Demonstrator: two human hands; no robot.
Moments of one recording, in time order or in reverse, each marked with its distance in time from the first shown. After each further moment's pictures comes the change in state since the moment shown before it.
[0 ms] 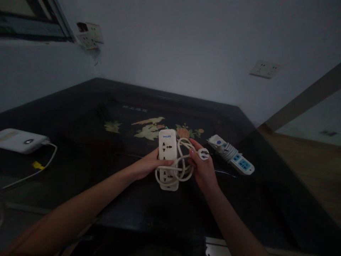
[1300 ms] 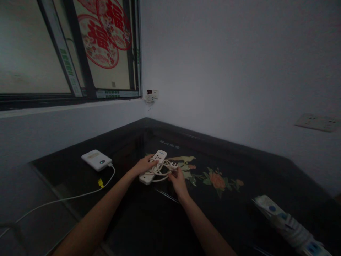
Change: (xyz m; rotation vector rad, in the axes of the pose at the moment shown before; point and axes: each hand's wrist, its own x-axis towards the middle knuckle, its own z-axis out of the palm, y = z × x) left_hand -0.022 0.048 -0.227 0.909 0.761 0.080; right_hand 0.085 0.135 0.171 -0.144 -0.403 -0.083
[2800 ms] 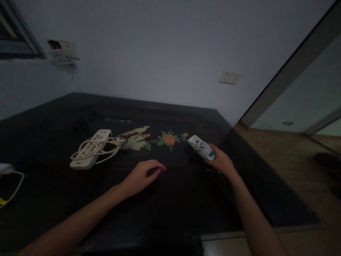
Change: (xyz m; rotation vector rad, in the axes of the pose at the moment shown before) left_hand -0.135 0.149 0.131 -0.076 -0.506 0.726; right_hand -0.150 -0.136 -0.324 -1.505 0.345 0.263
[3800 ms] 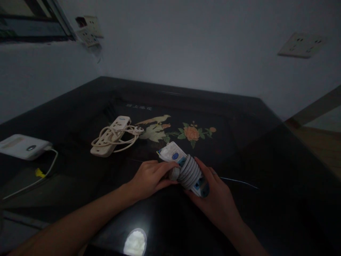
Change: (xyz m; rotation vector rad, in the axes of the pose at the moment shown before) left_hand -0.016 -0.032 -0.001 0.403 0.200 0.154; right_hand -0.076 -0.132 0.031 0.430 -0.147 -0.337
